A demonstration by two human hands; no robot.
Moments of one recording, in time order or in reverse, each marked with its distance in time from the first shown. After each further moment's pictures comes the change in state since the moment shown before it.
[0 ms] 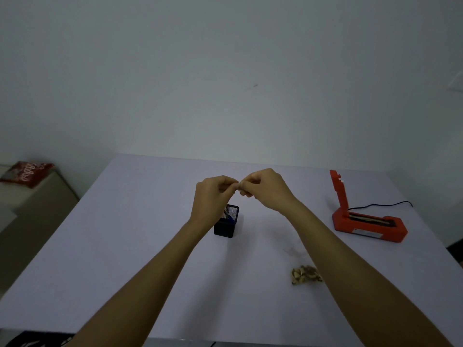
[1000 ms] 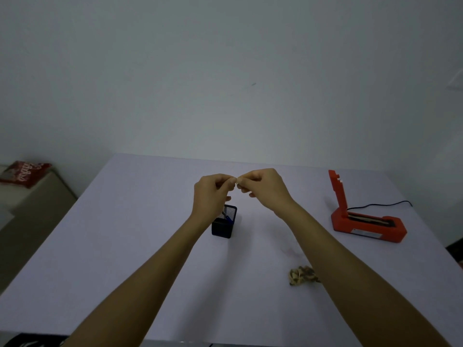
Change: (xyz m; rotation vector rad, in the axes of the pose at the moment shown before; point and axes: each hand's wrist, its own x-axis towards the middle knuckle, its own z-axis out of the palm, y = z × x) left_hand 0.013 -0.006 0.015 -0.183 -0.007 -0.163; right_hand 0.006 0.009 0.001 0.221 0.061 0.030
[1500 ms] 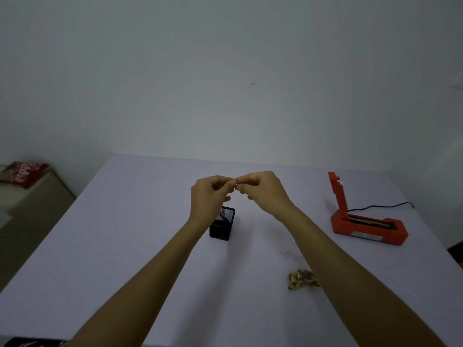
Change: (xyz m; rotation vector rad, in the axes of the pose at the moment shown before) left_hand 0.007 -0.004 0.009 -0.078 0.029 -0.025; right_hand 0.008 0.009 -0.005 -0.016 -0.027 -0.035
